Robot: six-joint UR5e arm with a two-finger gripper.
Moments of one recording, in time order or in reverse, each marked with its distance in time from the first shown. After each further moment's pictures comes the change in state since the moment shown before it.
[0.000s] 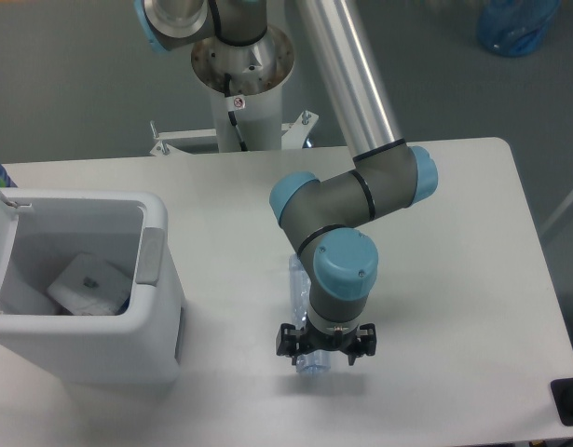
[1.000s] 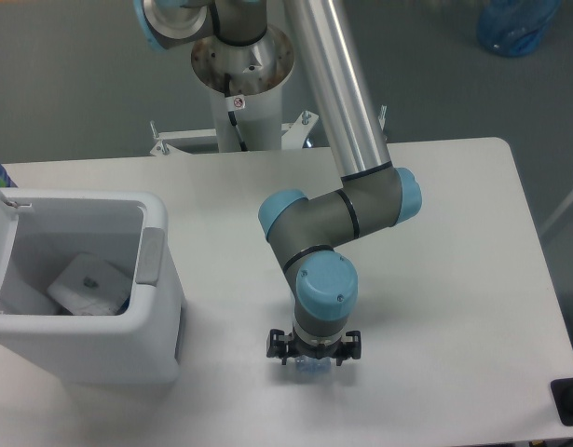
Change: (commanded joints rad) arm -0.021 -0.049 0.002 0.002 0.060 -0.003
